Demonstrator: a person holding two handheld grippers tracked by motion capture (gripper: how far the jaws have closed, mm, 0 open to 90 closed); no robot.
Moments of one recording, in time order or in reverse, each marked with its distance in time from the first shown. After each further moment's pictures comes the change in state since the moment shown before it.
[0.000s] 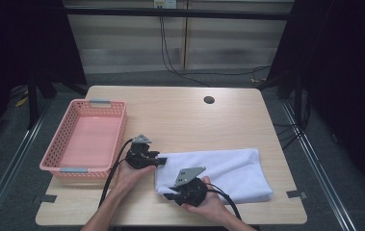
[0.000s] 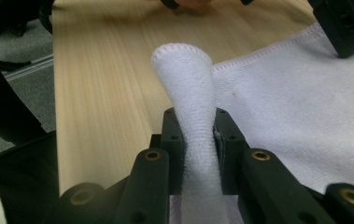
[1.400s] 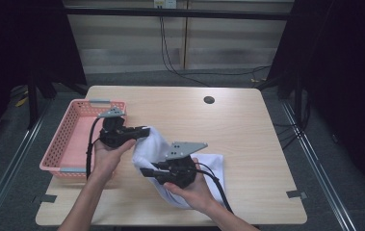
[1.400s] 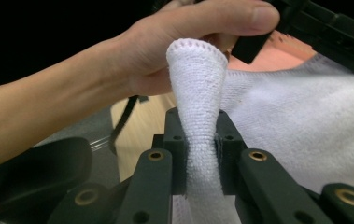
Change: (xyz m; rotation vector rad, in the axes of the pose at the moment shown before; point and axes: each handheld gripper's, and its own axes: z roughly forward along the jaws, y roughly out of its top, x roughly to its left) left arm -0.010 0.065 -0.098 -0.196 0.008 -0.030; right arm 0.018 0.092 -0.042 -0.326 0.053 0.091
